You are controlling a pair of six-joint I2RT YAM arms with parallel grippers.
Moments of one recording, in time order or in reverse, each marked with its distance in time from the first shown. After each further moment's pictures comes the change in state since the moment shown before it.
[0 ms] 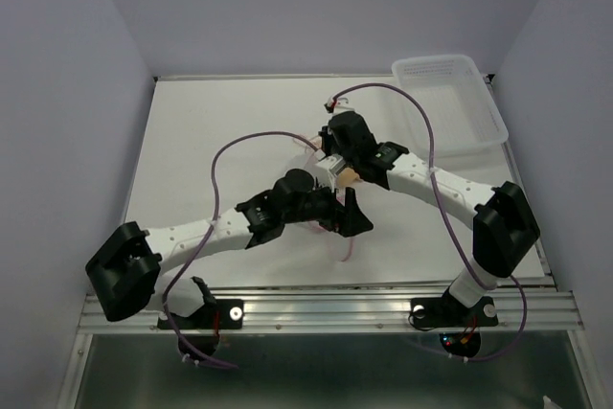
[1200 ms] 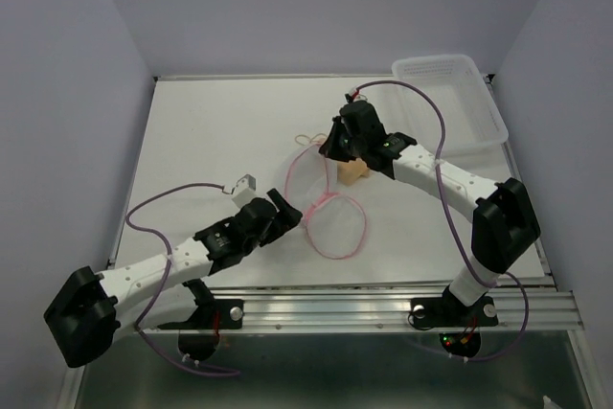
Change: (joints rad) left arm 0.032 -0.320 -0.269 -0.435 -0.660 -0.532; right arm -0.091 0.016 0.029 -0.023 -0.111 0.304
